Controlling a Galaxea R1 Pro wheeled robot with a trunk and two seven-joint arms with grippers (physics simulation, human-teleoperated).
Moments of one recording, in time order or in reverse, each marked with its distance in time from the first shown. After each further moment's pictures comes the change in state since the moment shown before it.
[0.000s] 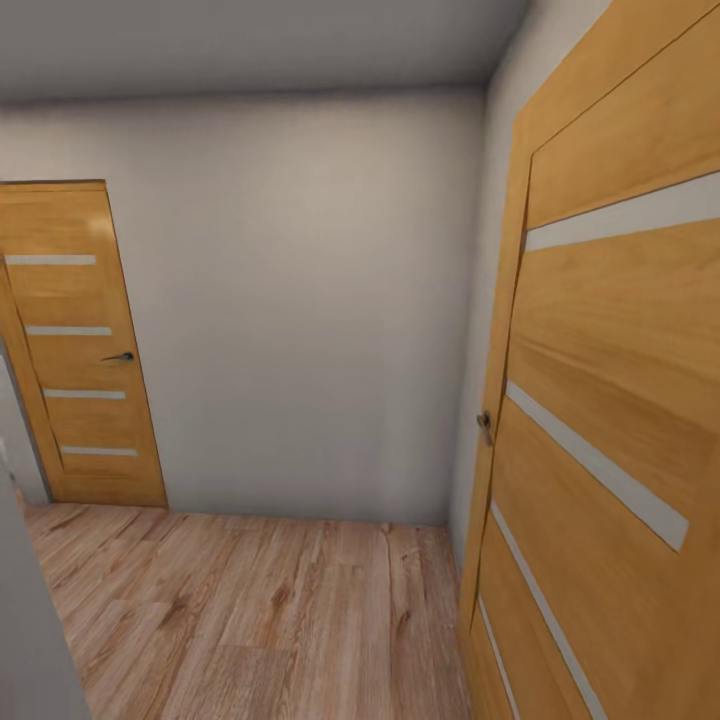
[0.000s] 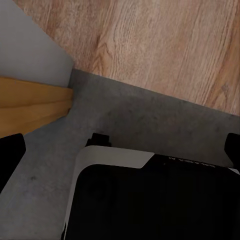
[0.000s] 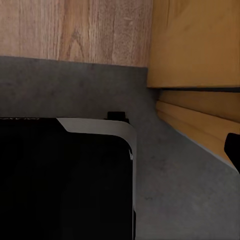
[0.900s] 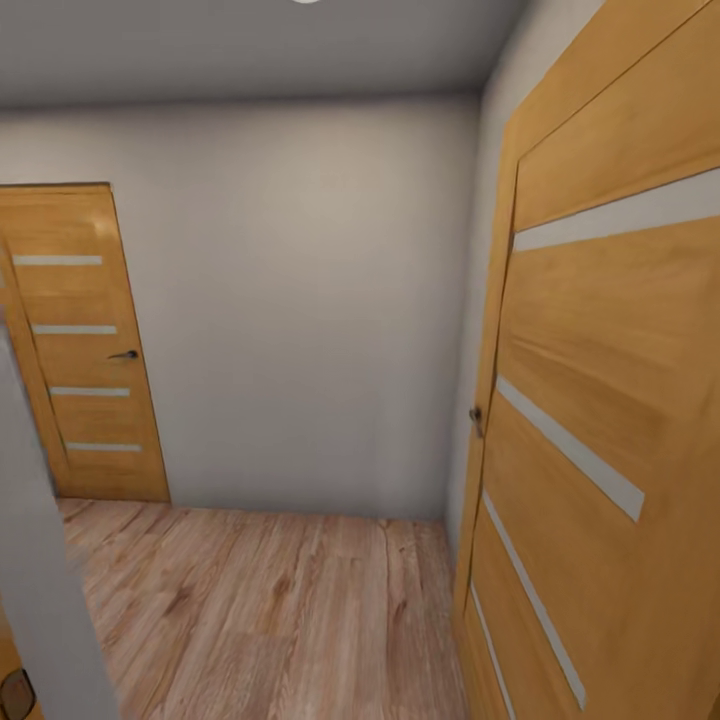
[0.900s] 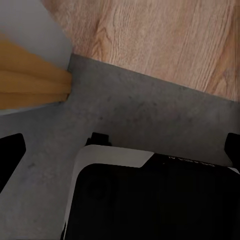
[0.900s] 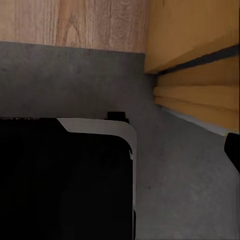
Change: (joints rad) left arm 0.000 -0.001 0.000 0.000 0.000 0.003 0.000; right arm 0.000 0.000 0.000 0.000 0.000 0.000 0.000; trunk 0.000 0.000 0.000
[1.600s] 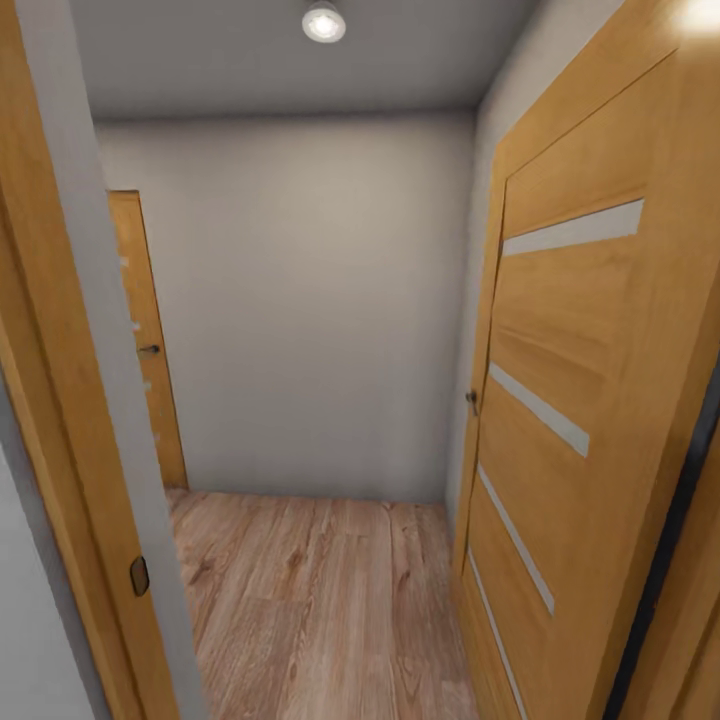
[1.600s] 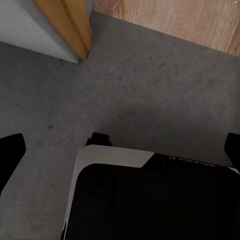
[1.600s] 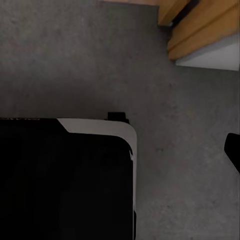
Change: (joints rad) left arm 0.000 0.001 0.000 0.000 0.000 0.000 0.000; right arm 0.000 0.001 0.000 0.000 0.001 -0.002 0.000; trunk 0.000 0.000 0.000
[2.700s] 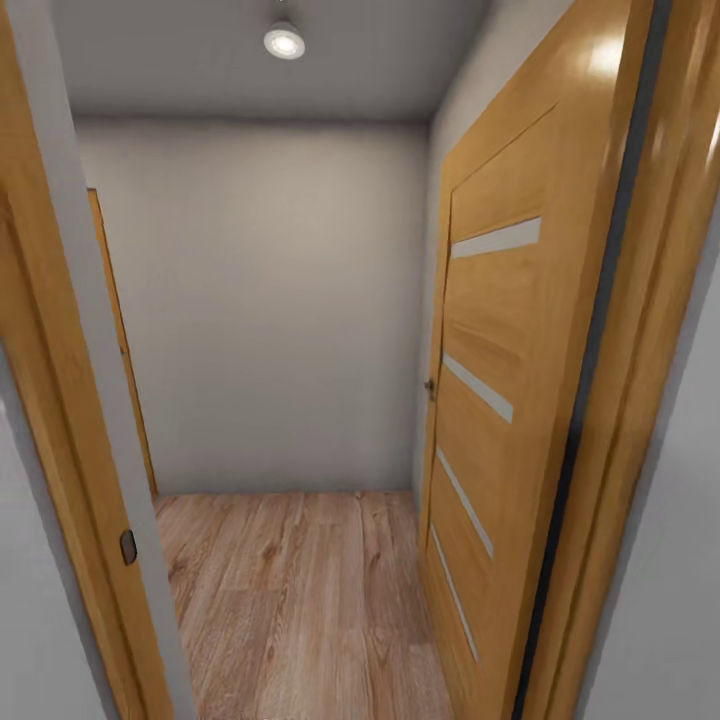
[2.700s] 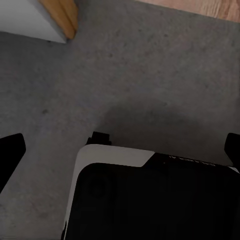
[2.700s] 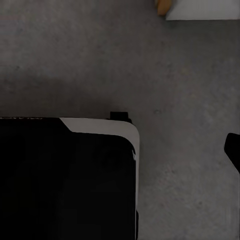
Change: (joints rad) left arm 0.000 0.001 0.000 0.000 0.000 0.003 0.000; right arm 0.000 0.005 0.000 0.000 0.001 0.002 0.002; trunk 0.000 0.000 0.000
